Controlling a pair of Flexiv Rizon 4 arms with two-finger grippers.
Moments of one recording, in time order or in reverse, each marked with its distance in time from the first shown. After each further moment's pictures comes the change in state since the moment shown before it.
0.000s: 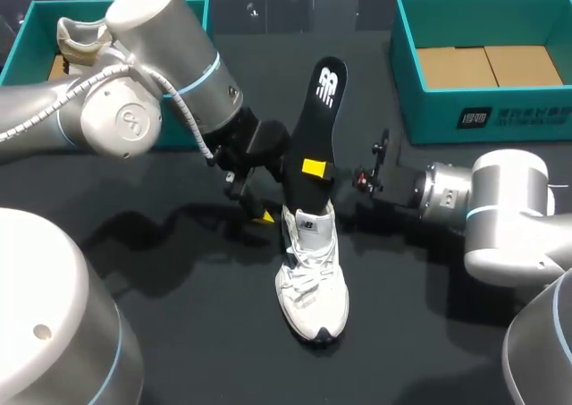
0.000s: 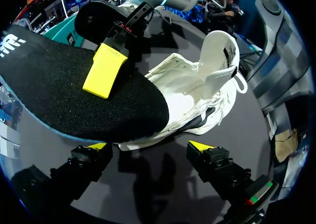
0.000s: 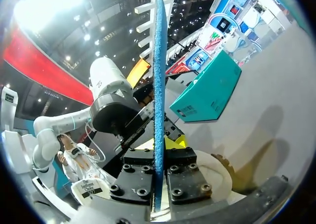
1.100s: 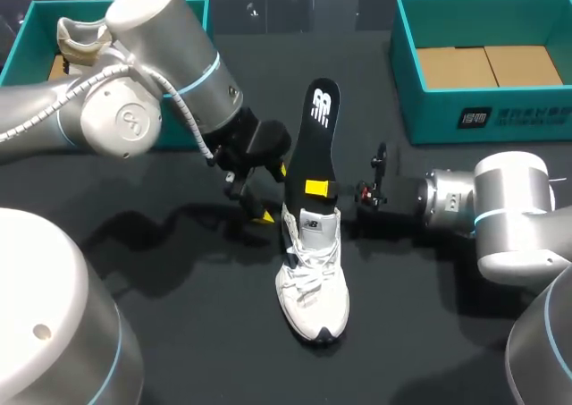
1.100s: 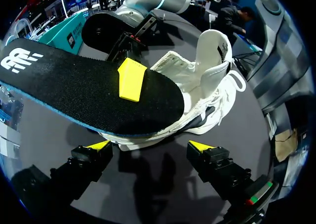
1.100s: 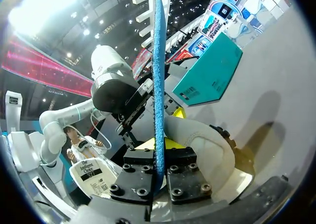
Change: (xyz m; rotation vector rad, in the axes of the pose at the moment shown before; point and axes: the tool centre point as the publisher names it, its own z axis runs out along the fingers) left arm 0.000 0.000 0.000 0.000 0.000 0.000; right arm -0.003 -0.035 -0.012 0.114 0.046 0.053
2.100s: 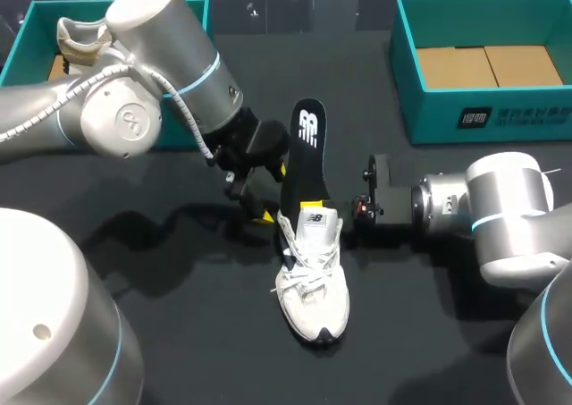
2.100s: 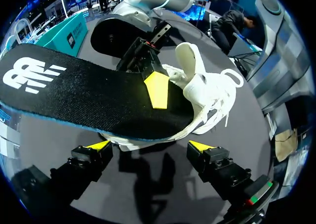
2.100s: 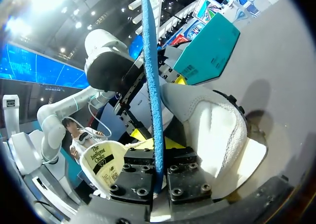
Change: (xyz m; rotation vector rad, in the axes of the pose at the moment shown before) left arm 0.000 0.000 0.000 0.000 0.000 0.000; right arm 0.006 -0.037 0.004 0.129 -0.016 0.055
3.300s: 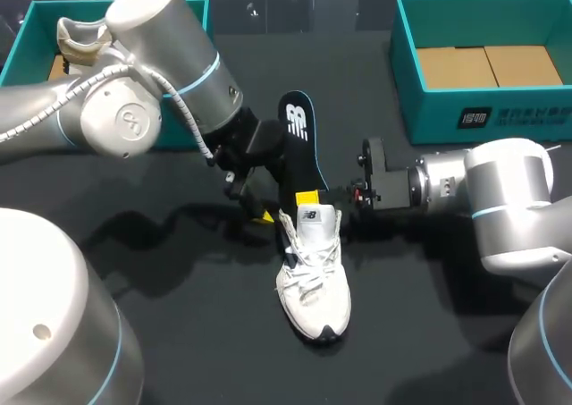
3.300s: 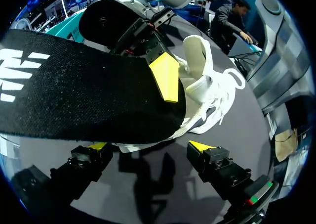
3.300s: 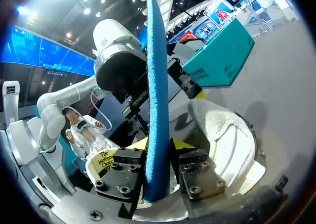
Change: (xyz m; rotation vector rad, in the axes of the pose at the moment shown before) left arm 0.000 0.000 0.000 0.000 0.000 0.000; right arm 0.017 0.020 0.005 0.072 0.004 -0.123
